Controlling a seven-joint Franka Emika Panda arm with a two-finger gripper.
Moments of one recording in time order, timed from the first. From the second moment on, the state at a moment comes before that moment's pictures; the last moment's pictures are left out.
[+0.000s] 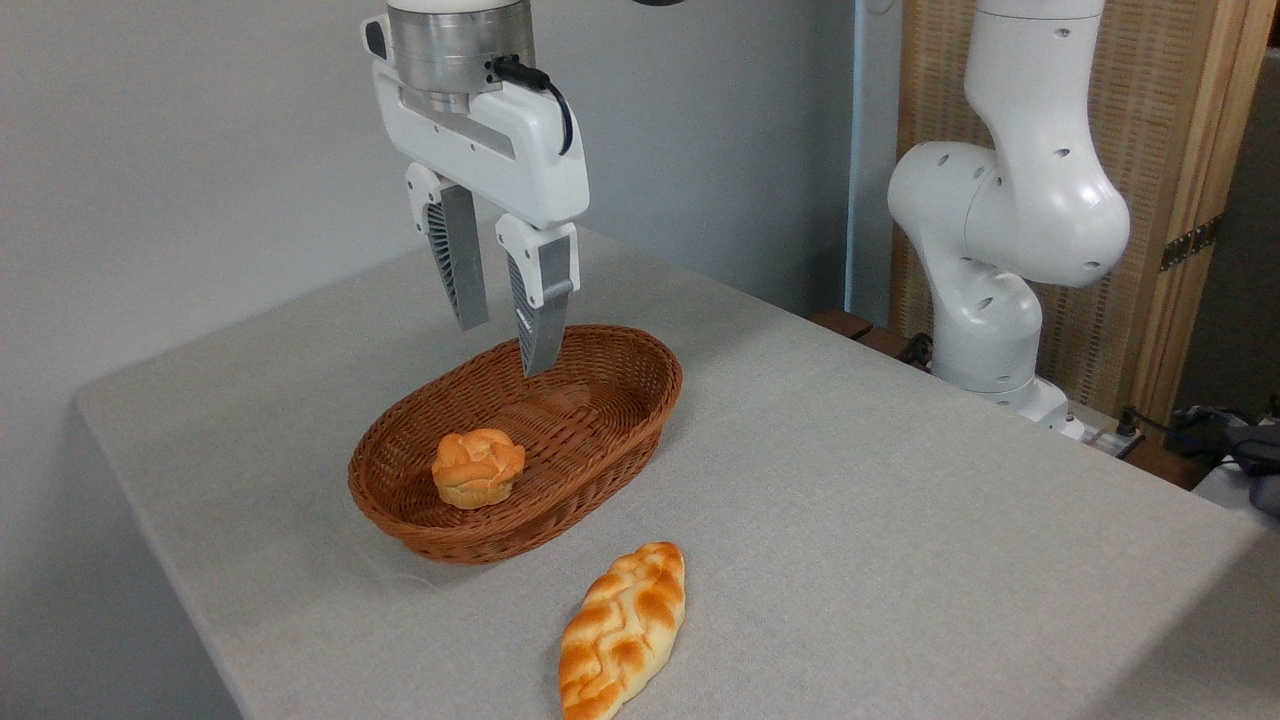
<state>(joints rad) -0.05 -0.12 -0.06 -1.79 -0.08 1.75 0.65</state>
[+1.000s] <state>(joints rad) -0.17 -0.10 -0.06 -2.06 -0.08 2.06 0.89</state>
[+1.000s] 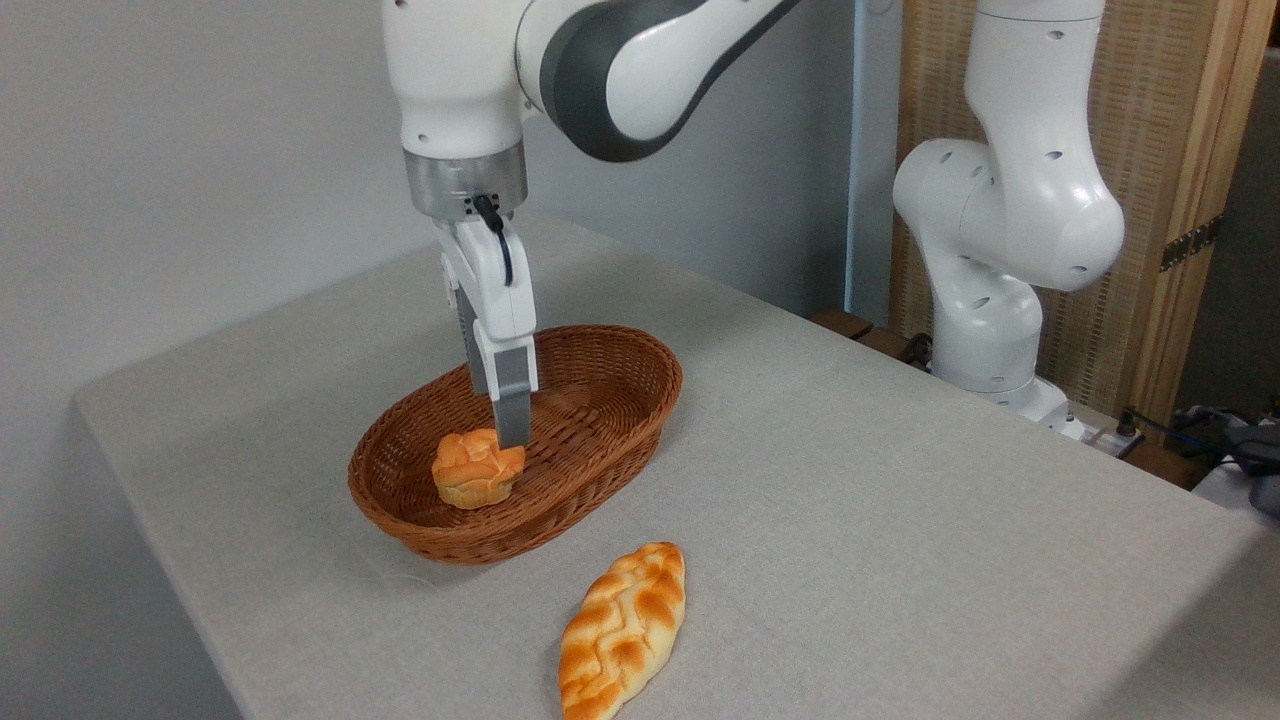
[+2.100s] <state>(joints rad) -0.22 -0.04 -0.06 -2.11 -0.08 2.19 0.92</state>
